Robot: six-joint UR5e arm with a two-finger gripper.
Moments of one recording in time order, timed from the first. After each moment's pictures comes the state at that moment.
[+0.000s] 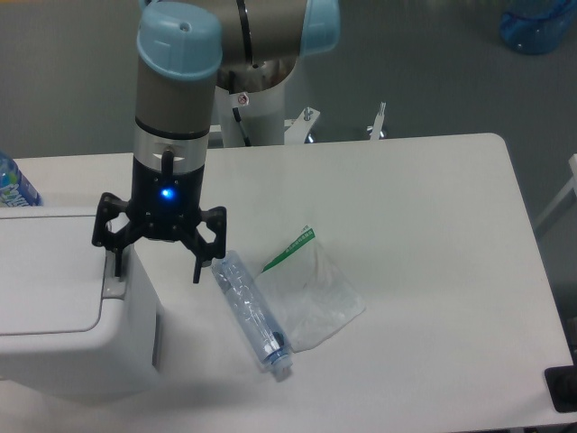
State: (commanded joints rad) arm 2.20 -1.79 -1.51 -0.98 1.27 0.10
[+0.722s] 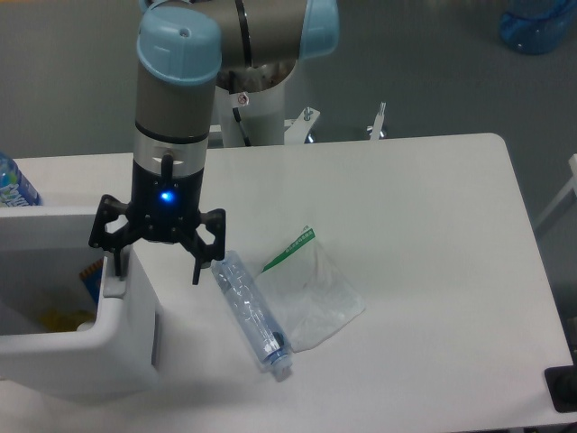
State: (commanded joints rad) arm 2.21 -1.78 -1.47 -0.97 1.27 0.11
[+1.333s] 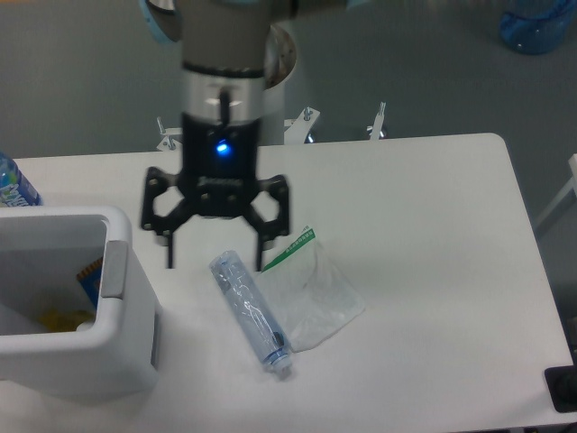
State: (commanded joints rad) arm 2.40 -1.77 -1.33 -0.97 1.32 0.23
